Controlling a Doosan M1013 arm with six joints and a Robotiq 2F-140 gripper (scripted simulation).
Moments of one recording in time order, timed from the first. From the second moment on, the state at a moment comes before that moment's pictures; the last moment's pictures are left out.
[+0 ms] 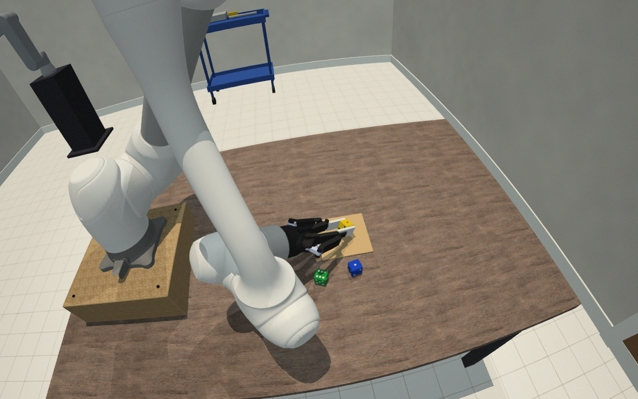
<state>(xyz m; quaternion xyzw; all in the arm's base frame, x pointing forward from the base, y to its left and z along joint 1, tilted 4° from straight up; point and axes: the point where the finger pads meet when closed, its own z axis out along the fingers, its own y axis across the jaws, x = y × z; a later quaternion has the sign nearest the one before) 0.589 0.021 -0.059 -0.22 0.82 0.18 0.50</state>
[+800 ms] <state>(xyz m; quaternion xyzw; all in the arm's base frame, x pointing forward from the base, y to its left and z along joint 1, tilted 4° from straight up) 0.589 0.022 -0.070 -0.22 0.82 0.18 0.50</state>
